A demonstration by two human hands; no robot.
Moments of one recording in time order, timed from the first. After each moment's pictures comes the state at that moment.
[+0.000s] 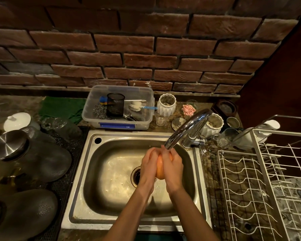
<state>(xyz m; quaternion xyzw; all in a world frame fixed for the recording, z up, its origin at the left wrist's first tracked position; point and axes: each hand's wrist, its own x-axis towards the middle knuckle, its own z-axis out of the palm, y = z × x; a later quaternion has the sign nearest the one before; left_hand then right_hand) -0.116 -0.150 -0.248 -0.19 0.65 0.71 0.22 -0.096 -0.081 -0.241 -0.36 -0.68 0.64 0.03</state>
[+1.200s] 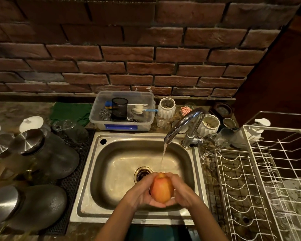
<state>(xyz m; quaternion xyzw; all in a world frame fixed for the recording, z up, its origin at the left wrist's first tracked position) -0.073 -0.202 -0.254 -0.26 0.50 0.61 0.55 -0.036 -0.062 -0.248 -0.42 -0.56 0.65 -0.29</state>
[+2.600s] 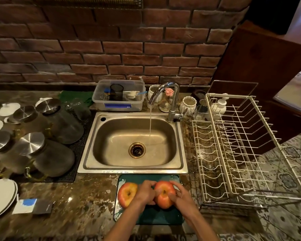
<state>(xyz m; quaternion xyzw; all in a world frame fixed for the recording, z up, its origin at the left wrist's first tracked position) 0.144 -0.205 -0.240 -0.07 0.78 0.45 0.42 0.220 -0.058 -0.261 -0.32 -0.65 0.67 -0.18</state>
